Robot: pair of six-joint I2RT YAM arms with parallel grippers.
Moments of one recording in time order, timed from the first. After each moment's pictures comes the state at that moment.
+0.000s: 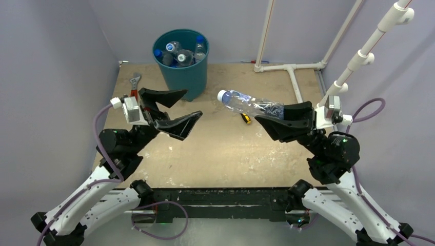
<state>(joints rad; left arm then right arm) -0.74 0.68 0.85 0.35 0.21 -0.24 0.66 0.65 0.87 0.46 -0.42 0.49</state>
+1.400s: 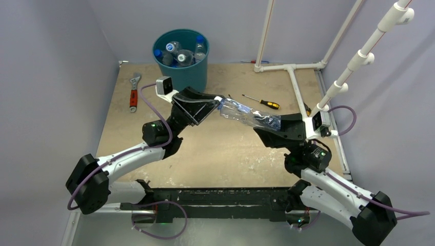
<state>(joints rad) -0.79 1.25 0.77 1.46 0.27 -1.28 0.66 0.86 0.49 1.51 -0.42 0.71</state>
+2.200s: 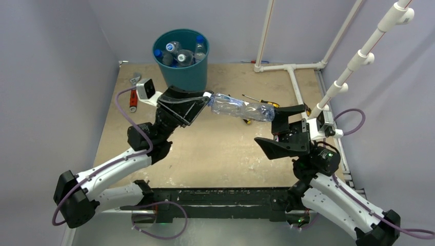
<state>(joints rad) -0.82 1.08 0.79 1.26 0.20 -1.10 0.66 0.70 0.50 1.20 -0.41 0.68</state>
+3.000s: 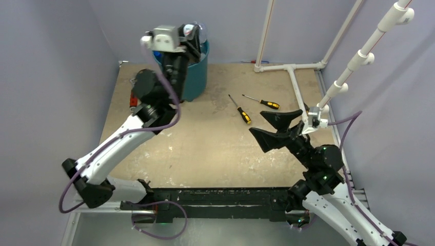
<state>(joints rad) -0.81 1.27 1.50 0.45 -0.51 0.12 0.66 0.43 0.57 0.34 -0.18 0.50</state>
